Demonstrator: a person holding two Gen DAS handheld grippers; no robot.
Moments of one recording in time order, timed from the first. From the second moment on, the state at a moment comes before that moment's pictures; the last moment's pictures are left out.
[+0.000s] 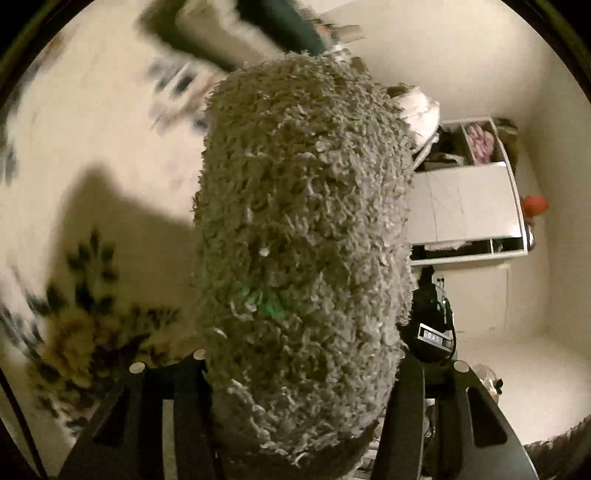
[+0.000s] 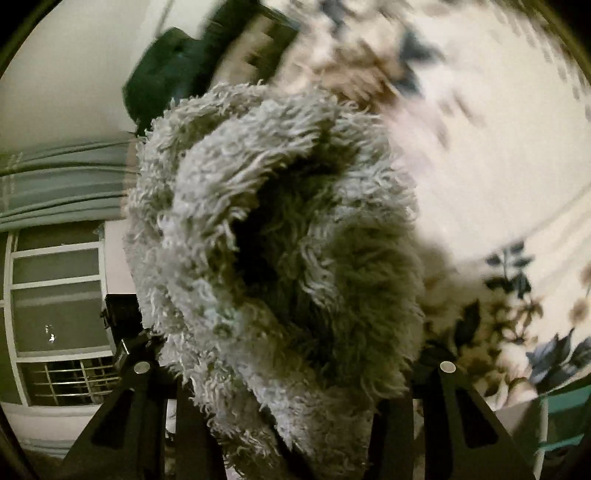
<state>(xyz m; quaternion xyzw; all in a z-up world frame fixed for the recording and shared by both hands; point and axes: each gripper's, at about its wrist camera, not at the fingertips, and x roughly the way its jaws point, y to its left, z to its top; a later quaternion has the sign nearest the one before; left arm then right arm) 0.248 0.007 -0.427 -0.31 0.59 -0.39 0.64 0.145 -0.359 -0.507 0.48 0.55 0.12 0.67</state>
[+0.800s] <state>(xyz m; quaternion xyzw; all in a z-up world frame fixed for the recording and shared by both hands) 0.629 -0.030 -0.364 -0.17 0.62 -0.20 0.74 0.613 -0.397 -0.418 0.33 0.61 0.09 0.71</state>
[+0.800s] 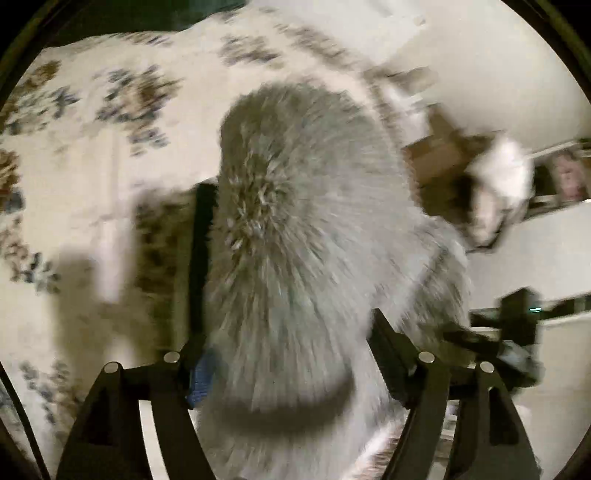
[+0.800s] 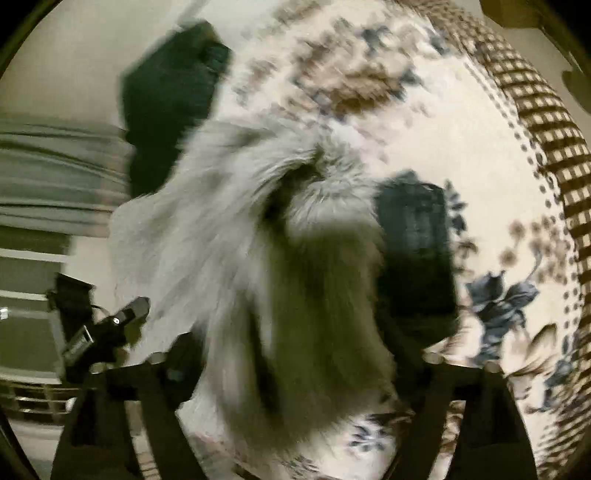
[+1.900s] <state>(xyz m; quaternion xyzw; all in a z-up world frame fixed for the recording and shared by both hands) 0.390 -0.028 -0.128 0.00 0.44 -0.06 0.90 0.342 -0.265 -0.098 0.05 0.46 -0.09 0.88</state>
